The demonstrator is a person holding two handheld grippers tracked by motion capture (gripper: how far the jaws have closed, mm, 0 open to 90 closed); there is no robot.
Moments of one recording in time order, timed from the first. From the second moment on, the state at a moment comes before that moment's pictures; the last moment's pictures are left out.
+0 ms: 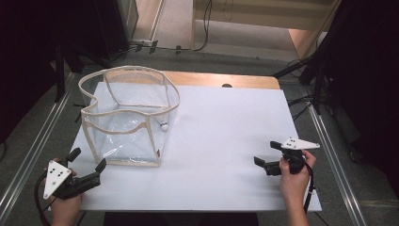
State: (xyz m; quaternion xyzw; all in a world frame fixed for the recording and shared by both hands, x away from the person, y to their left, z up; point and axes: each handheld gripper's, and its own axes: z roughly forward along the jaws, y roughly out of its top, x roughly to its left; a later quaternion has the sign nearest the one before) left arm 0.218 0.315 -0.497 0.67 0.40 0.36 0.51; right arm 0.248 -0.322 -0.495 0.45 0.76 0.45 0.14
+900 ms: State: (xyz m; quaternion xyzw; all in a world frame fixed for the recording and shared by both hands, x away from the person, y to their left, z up) left arm 0.218 0.316 -0.497 0.67 0.40 0.36 0.51; right arm 0.219 -0.354 -0.507 0.47 0.74 0.45 0.16
